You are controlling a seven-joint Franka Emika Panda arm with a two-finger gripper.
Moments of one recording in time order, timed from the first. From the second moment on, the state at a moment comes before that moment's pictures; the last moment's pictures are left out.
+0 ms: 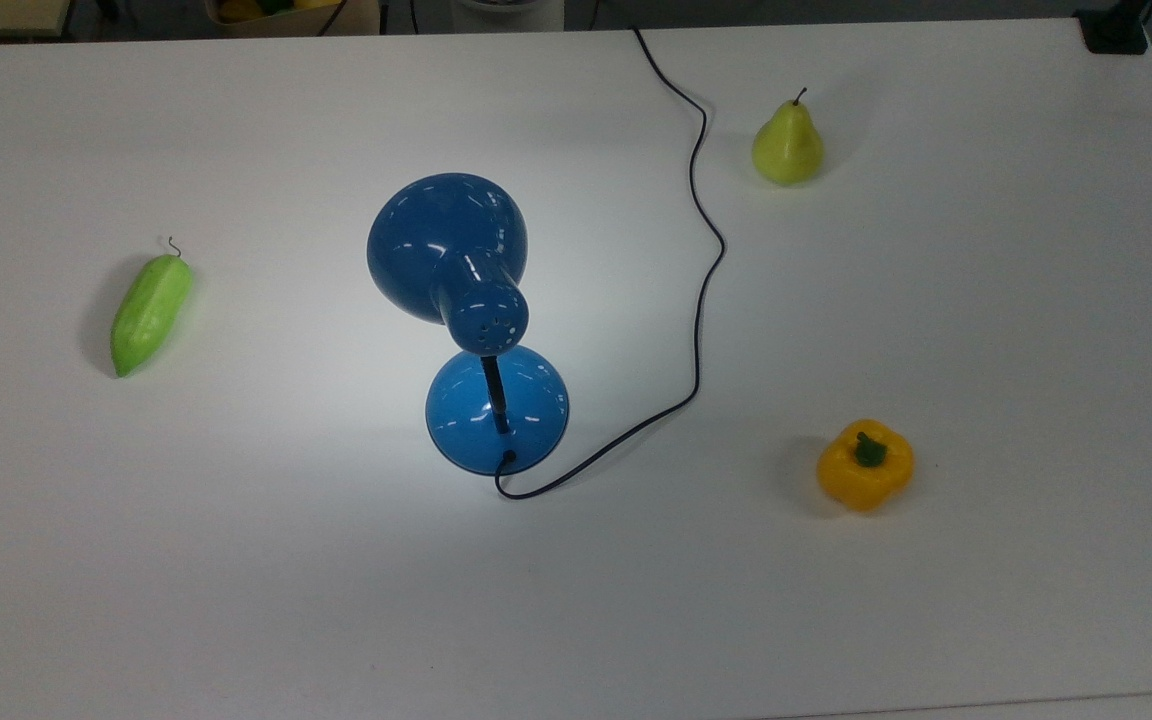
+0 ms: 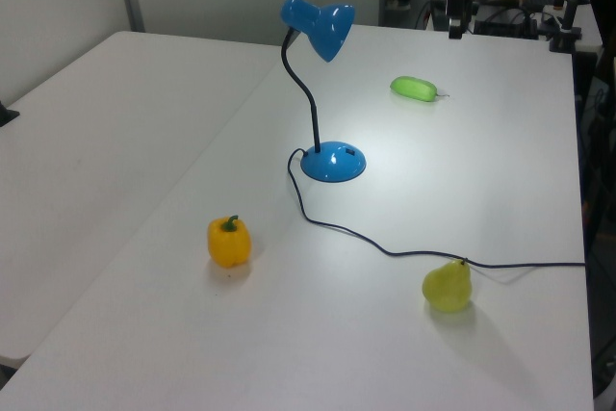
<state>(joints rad) 0.12 -0.08 -0.09 -1.70 0.02 1.58 -0.01</state>
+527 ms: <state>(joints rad) 0.19 -0.11 -0.14 -1.65 0.02 1.56 0.15</state>
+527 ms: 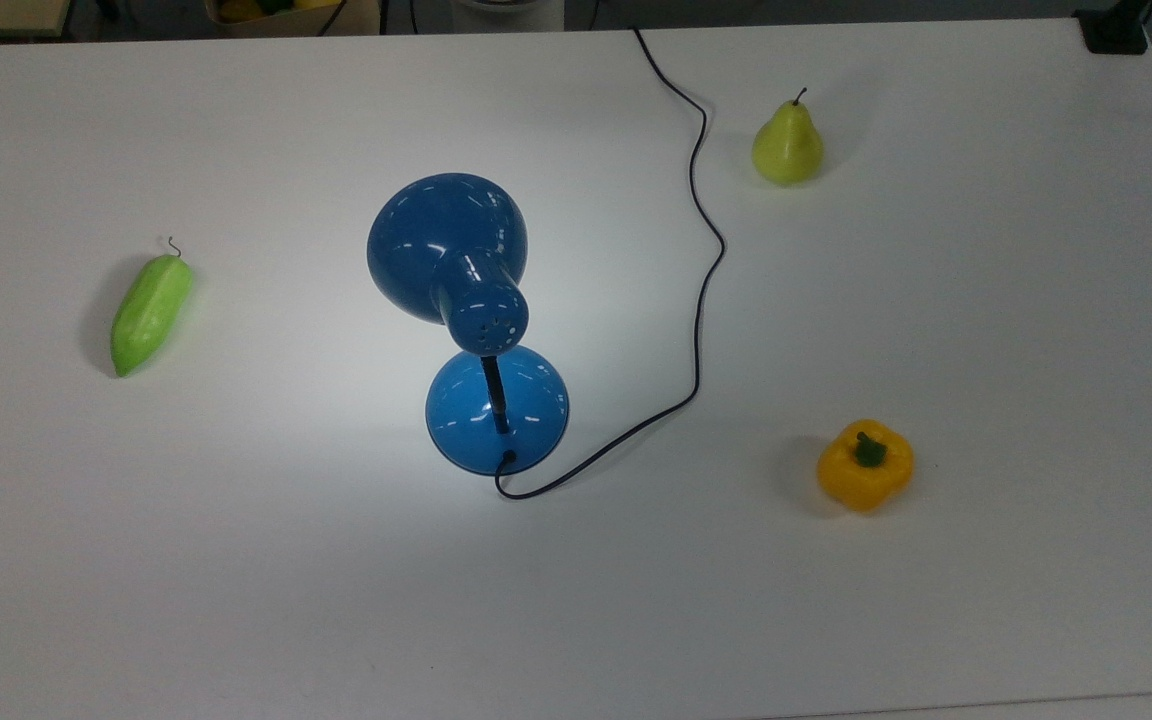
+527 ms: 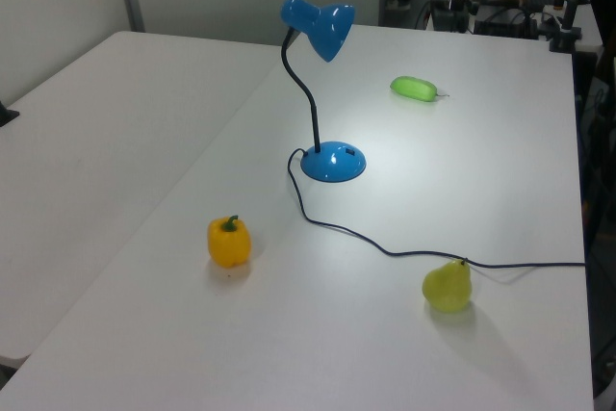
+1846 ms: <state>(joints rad) 0.09 -0.05 -0.06 -1.67 0.02 1.71 -0.09</state>
